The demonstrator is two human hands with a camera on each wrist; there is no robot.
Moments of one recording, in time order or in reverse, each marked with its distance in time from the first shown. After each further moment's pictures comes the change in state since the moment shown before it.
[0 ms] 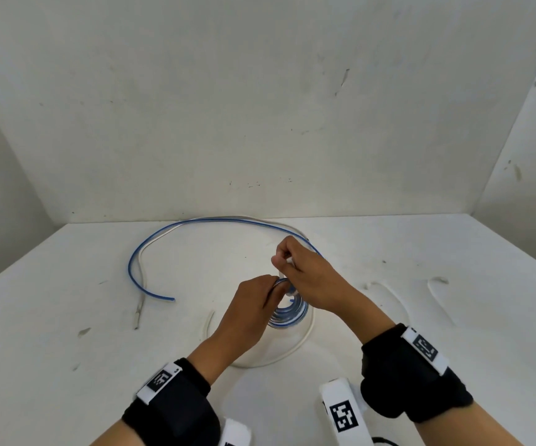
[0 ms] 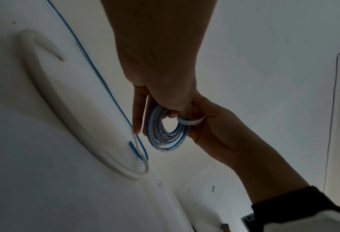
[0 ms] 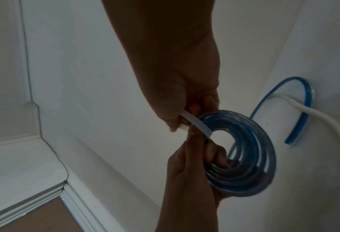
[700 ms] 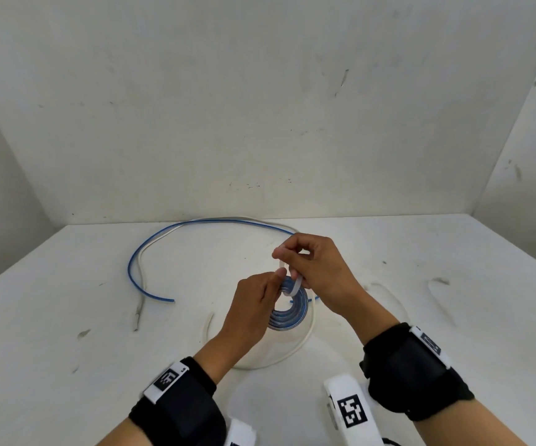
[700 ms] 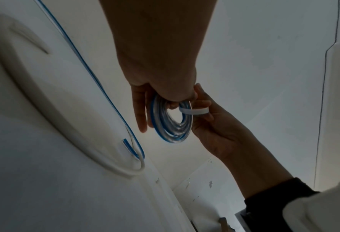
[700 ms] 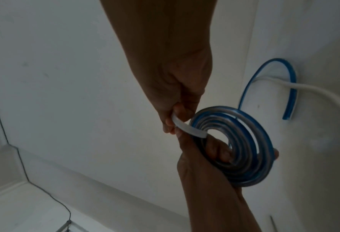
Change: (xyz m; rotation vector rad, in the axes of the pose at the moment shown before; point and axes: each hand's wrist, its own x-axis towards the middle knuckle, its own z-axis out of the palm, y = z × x) left_hand 0.004 0.005 0.004 -0.181 0.109 -0.096; right_hand 0.001 -0.001 -0.007 0.459 0.192 0.027
